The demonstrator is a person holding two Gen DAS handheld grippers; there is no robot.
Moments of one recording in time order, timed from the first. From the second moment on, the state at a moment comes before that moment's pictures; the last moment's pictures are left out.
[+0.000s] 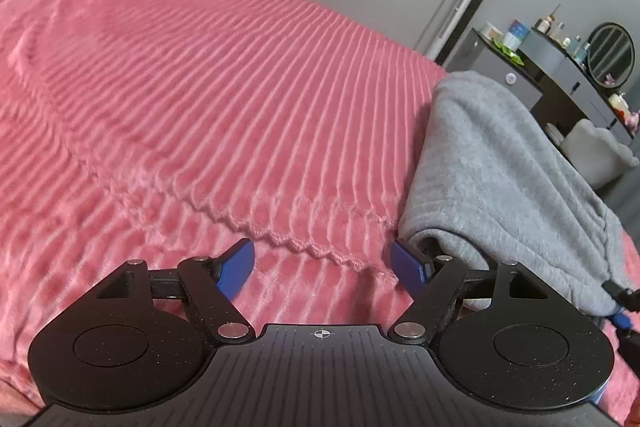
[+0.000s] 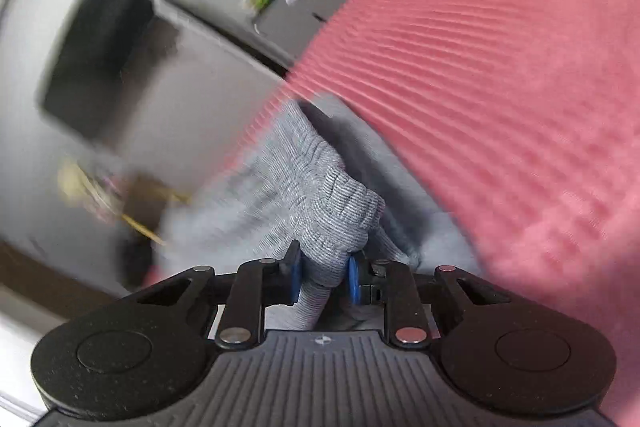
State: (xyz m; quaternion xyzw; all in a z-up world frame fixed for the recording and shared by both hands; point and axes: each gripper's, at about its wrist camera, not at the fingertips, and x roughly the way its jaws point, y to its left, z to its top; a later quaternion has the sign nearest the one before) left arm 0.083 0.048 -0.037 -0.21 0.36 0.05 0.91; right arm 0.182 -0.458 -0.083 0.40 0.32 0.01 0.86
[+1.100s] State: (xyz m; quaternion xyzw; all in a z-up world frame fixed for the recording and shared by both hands) left arm 0.126 -0.021 -0.018 0.01 0.40 -0.02 0.92; right arm 0.172 -0.459 -0.041 0.14 0.38 -0.03 0.91
